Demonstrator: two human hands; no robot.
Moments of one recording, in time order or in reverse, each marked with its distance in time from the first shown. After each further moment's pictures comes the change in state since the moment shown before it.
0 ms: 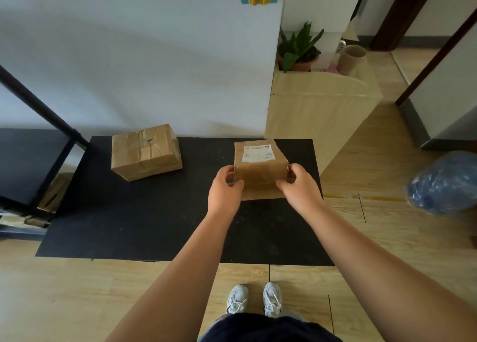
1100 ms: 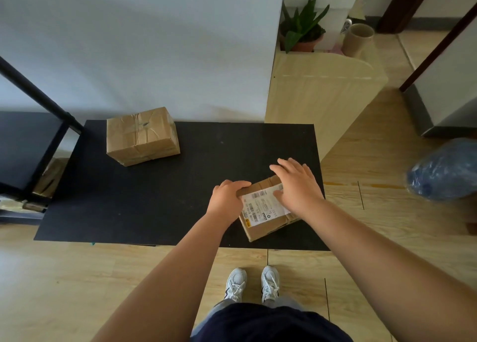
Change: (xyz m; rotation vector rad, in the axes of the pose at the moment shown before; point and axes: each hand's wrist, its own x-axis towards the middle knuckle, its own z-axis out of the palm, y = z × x) left_hand 0.006 -0.056 0.015 0.523 -0.231 0.089; right_hand -0.002 0.027 0.015 -0.772 -0.160 -0.305
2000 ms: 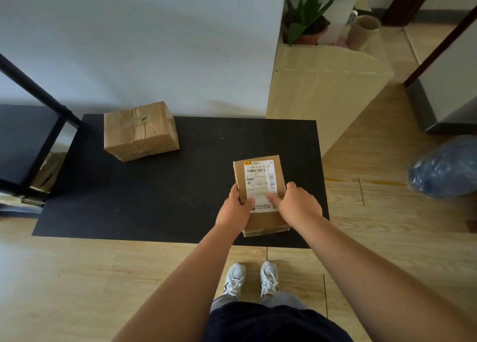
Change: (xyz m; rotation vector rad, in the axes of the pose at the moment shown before) left_hand -0.014 0.006 0.031 -0.337 -0.064 -0.255; right_hand -0.012 -0.012 0.028 0.220 -0.152 0.452
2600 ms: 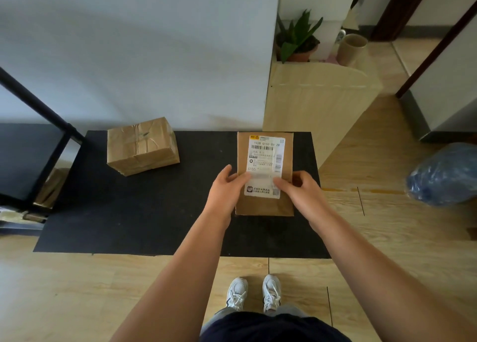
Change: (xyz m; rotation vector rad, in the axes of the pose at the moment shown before) left_hand -0.029 0.062 -0.052 -0.478 0.011 0.081; right_hand -0.016 0.003 -0.051 0.892 -0.013 -0.078
